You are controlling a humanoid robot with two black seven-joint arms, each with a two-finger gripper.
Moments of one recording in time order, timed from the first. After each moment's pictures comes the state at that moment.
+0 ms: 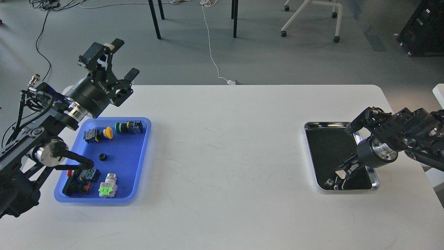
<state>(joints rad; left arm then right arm) -0.46 0.52 -1.01 -1.20 0.60 -0.31 -0.32 1.17 -0.64 -0.38 0.94 -1.77 0.47 0.49</state>
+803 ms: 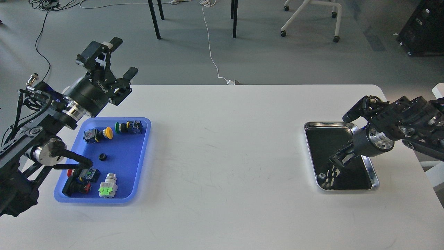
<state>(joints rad) -0.46 0.53 -1.02 -1.20 0.60 -0.31 -0.32 1.31 -0.64 -0.38 1.01 -1.71 0.48 0.49</state>
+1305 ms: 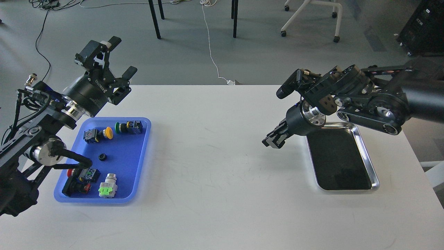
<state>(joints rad) -0.46 0.53 -1.02 -1.20 0.59 -0.31 -0.32 1.49 -0.25 -0.48 0.96 -1.45 0.49 0.49</state>
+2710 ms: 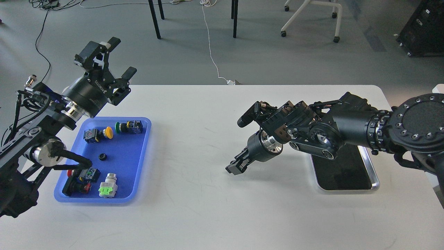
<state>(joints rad) -0.45 0.53 -1.02 -1.20 0.59 -0.31 -0.33 1.38 0.00 -0.62 0.79 -1.18 0.36 0.49</state>
